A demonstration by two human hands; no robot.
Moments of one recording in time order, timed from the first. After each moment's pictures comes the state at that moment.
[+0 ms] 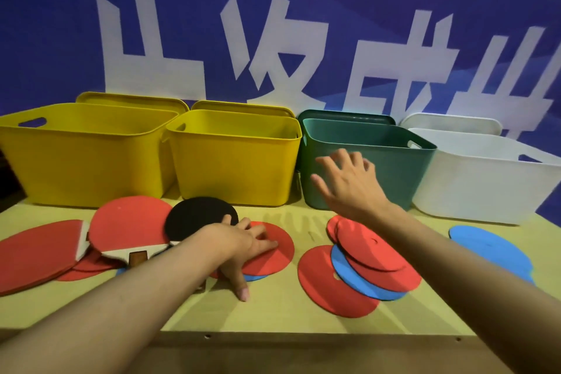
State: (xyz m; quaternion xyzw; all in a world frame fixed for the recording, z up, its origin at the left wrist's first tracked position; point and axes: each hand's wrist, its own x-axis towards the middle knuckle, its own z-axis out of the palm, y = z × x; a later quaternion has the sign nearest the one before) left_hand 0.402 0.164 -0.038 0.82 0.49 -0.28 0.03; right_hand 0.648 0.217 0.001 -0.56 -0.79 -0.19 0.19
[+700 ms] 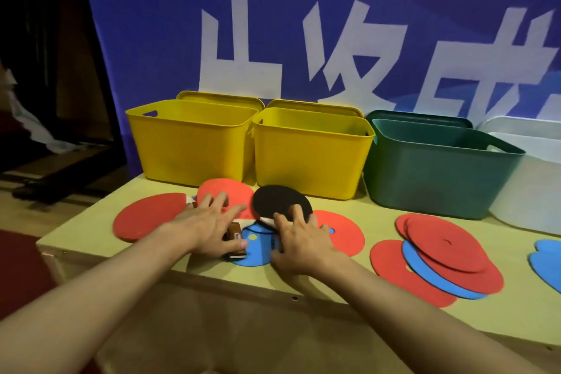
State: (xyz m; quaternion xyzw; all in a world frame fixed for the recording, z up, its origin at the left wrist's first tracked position) left_hand 0.222 0.071 -0.044 0.72 0.69 -0.12 -0.02; right_hand 0.434 0.113 -0.081 -0.52 -0.85 -0.02 0.01
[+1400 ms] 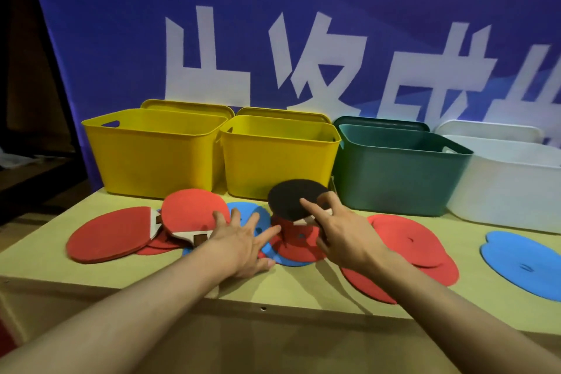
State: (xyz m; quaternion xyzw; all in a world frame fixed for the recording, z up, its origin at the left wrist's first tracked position) left_hand 0.339 0.089 -0.046 0.75 0.63 -0.20 -0.09; right_hand 0.570 0.124 -0.042 -0.46 -0.87 -0.11 0.13
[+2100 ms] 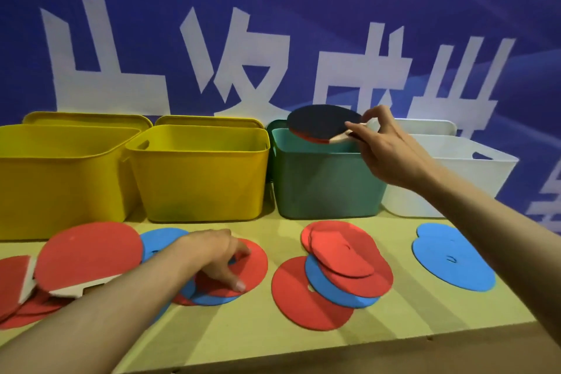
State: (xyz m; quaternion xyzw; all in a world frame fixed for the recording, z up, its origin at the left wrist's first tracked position) left_hand 0.414 0.194 -0.038 0.82 0.53 -0.21 0.06; right_hand 0.765 0.210 0.091 -0.48 -0.80 -0.29 0.23
